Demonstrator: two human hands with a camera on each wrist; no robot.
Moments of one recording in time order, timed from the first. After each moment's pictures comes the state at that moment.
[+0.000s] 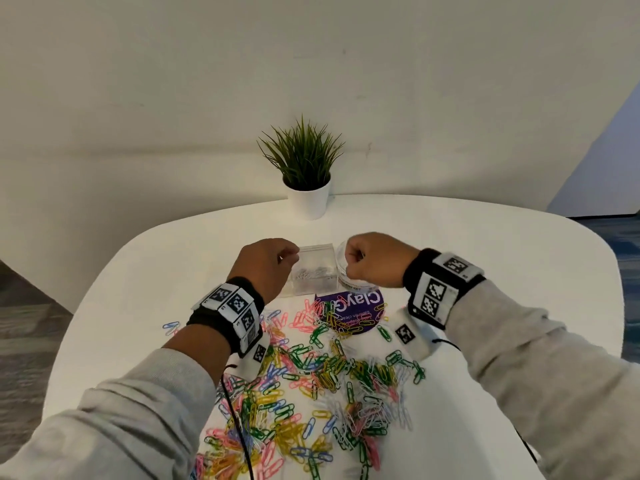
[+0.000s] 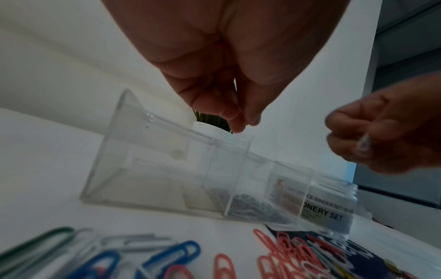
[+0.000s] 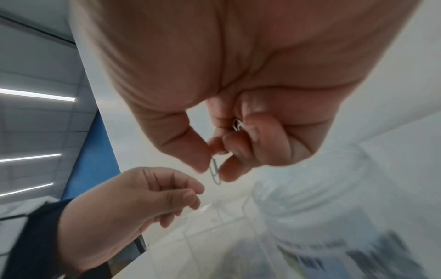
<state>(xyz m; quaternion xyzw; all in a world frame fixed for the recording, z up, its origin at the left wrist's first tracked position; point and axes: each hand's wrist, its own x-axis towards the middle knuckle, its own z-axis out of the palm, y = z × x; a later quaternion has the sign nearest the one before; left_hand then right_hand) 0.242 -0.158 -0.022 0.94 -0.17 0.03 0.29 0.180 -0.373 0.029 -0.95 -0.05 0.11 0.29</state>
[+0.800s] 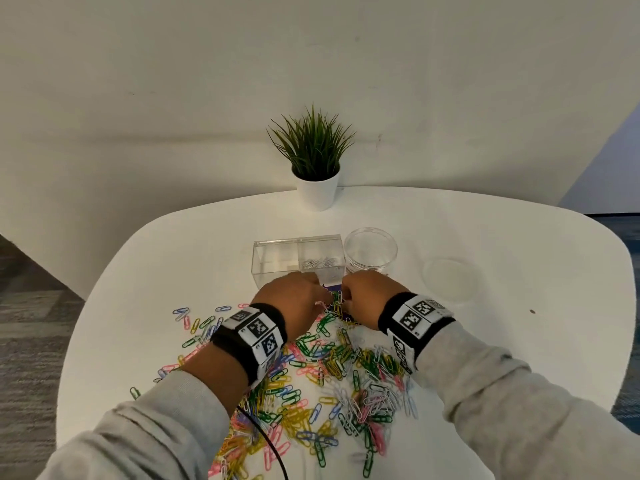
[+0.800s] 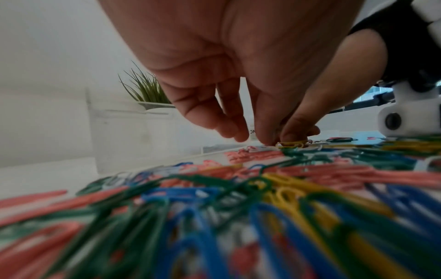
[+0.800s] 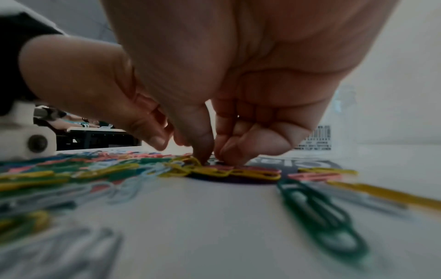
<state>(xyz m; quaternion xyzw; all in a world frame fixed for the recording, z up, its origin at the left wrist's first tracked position) 0.191 -0.163 -0.049 0.92 -0.38 -0.06 0.08 0.160 -0.344 -0.043 -0.98 -0.06 0.14 0.11</state>
